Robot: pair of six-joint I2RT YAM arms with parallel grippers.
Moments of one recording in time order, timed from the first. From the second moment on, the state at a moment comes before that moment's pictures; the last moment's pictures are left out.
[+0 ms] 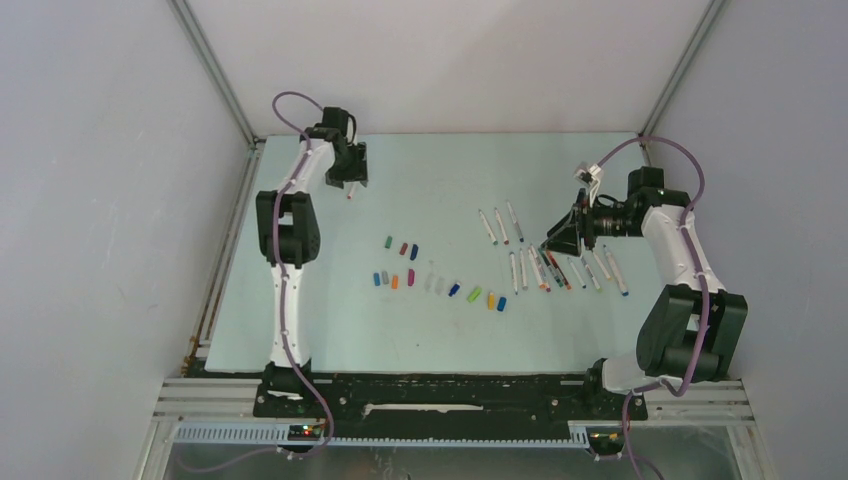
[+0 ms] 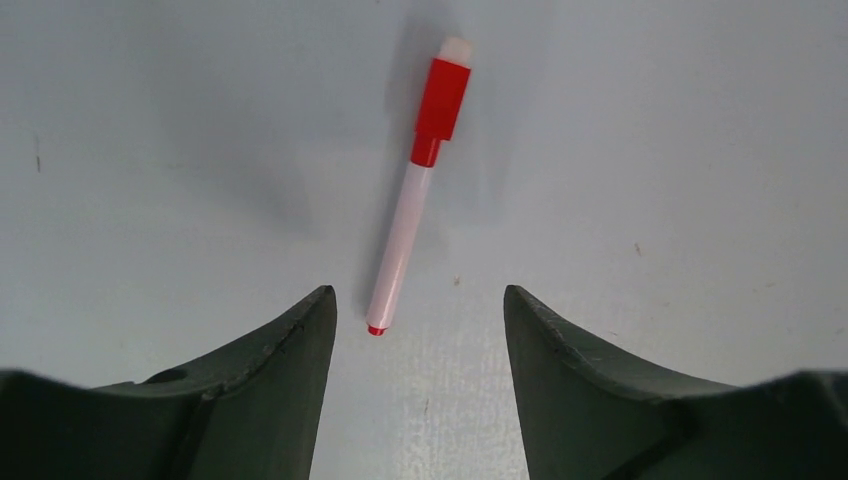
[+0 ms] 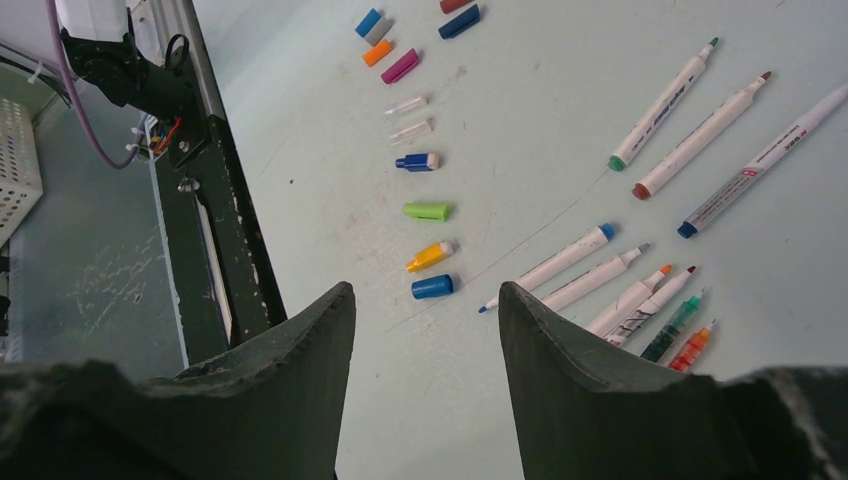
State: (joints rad) left arm -0.10 2.46 2.23 -0.84 0.03 -0.14; right arm -0.18 1.47 1.17 -1.01 -1.20 -0.79
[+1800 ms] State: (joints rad) left arm -0.09 2.18 1.70 -0.90 0.06 -0.24; right arm -0.23 1.46 1.17 -1.06 -1.27 -0.83
